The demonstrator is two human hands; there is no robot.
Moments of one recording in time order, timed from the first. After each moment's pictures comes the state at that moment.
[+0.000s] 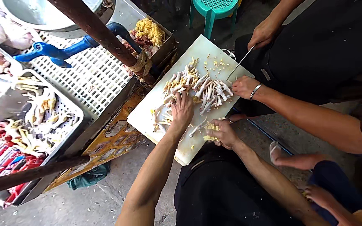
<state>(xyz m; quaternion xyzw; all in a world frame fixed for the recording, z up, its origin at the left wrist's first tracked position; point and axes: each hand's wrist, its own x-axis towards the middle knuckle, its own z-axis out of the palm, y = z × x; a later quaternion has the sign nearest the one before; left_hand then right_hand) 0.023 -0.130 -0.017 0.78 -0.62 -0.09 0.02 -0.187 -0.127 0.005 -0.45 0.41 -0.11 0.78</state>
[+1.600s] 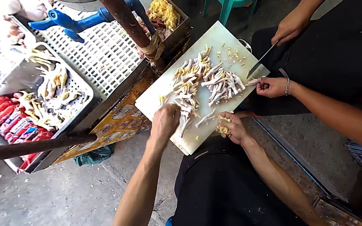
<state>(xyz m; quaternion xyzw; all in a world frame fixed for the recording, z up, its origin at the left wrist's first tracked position) 0.063 -0.021 0.039 0.80 -0.52 -0.24 0.16 -0.195 -0.126 -0.001 -0.39 0.45 -0.14 0.79</state>
